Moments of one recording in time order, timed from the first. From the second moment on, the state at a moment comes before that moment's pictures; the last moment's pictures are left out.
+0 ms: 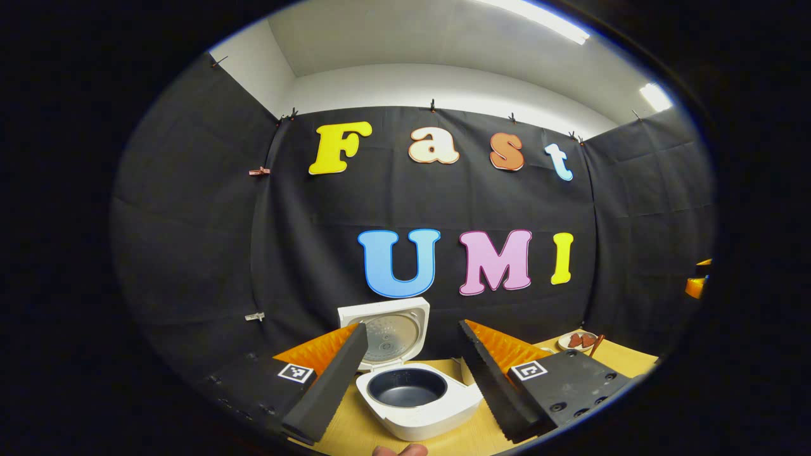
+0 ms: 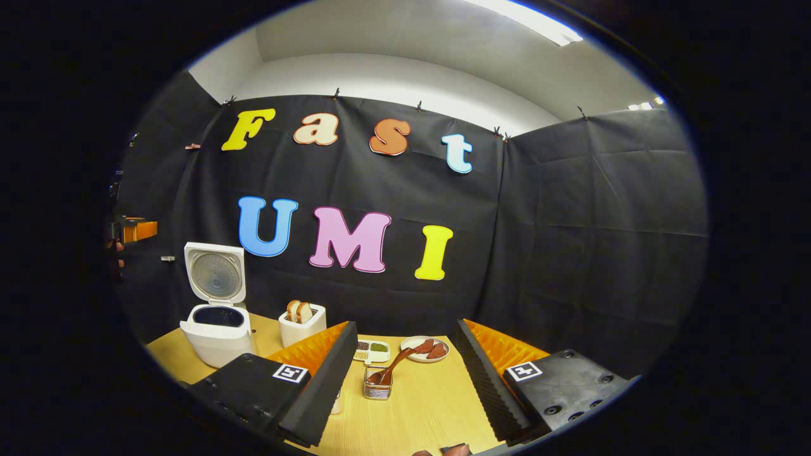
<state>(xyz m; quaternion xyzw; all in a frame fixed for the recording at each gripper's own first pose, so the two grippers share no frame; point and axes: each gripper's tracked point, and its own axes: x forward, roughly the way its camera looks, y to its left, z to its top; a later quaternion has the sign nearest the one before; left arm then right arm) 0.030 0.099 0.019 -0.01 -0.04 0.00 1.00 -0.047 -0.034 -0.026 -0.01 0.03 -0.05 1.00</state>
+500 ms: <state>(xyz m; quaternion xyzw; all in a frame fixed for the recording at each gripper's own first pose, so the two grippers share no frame) 0.002 0.081 0.000 -0.04 -0.01 0.05 1.00 0.011 -0.045 -0.075 -0.02 0.06 -0.01 1.00</state>
